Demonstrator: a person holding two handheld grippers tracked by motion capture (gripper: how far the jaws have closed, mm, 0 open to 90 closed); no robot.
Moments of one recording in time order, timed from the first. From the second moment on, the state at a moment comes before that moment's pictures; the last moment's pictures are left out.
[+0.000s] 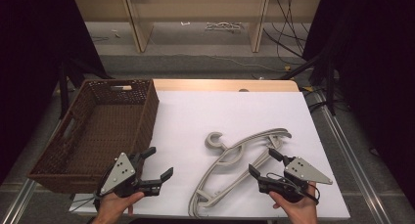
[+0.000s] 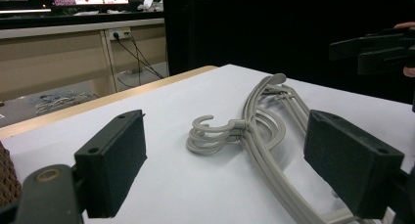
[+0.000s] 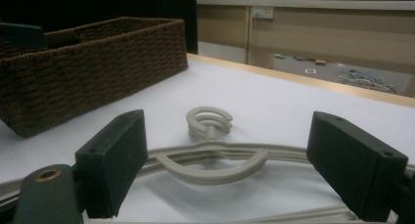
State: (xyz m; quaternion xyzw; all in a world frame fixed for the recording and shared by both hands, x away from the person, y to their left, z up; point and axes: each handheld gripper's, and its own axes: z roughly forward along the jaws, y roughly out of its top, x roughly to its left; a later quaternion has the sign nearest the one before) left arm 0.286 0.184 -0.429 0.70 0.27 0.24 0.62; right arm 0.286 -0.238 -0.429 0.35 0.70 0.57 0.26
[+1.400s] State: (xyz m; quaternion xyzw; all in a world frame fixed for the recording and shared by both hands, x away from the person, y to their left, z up) left arm 0.284 0.174 -0.432 0.72 0.25 0.24 0.60; right arm 0.381 -0.241 -0.431 0.22 0.86 0.35 0.30
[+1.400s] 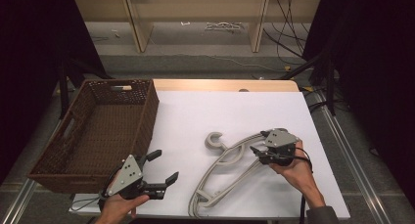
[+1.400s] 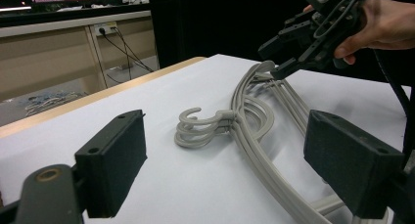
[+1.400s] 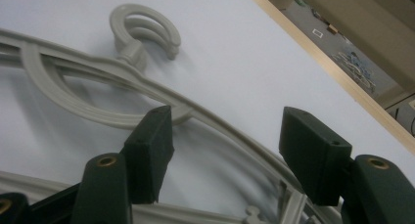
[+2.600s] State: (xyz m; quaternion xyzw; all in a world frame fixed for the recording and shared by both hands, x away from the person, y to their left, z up) left arm 0.285 0.169 -0.437 0.74 0.25 0.22 0.58; right arm 0.437 -0.209 -0.455 0.08 0.94 0.19 0.28
